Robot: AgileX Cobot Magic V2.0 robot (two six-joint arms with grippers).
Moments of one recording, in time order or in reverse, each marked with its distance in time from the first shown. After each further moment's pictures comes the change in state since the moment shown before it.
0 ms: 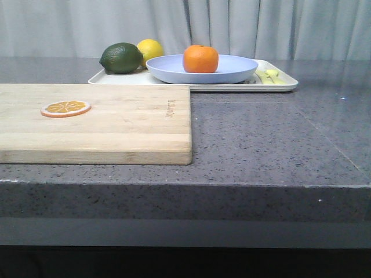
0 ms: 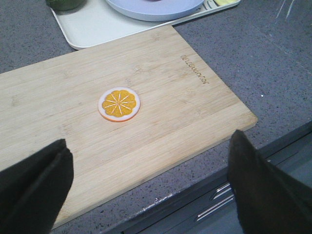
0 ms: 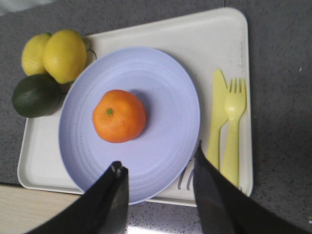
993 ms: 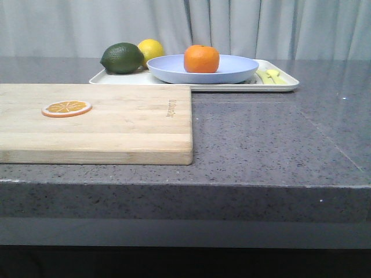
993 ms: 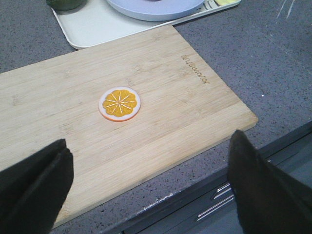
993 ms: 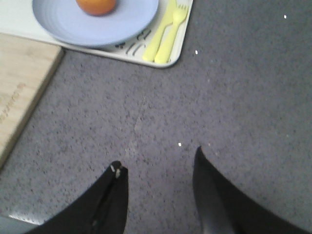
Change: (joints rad) left arm 0.000 0.000 0.000 0.000 0.000 0.000; right arm 0.180 -1.072 1.281 -0.362 -0.282 -0.118
